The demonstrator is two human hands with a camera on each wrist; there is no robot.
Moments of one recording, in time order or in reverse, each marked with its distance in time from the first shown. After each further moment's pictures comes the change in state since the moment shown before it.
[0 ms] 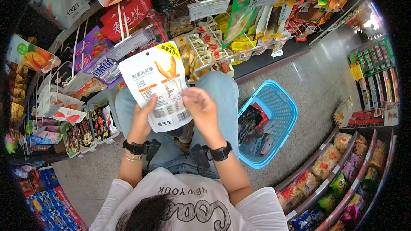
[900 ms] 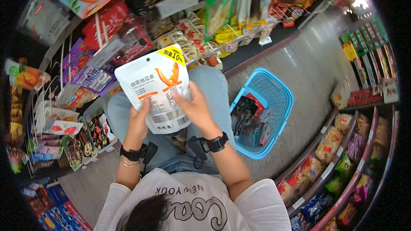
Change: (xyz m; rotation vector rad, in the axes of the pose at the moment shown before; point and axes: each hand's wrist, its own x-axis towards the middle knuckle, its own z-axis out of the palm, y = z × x) left_hand -0.010 -0.001 0.020 0.187 -0.120 0.031; right_hand 0.006 -0.001 -0.010 0.044 0.004 -0.056
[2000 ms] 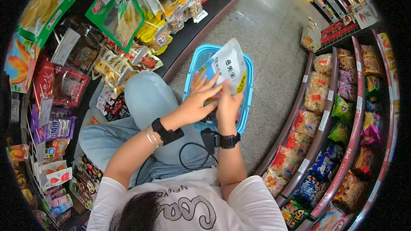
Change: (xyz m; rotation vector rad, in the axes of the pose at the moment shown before) left_hand 0.023 -0.121 0.268 0.750 -1.017 0.449; right_hand -0.102 -0.033 -0.208 -0.053 1.120 -0.327
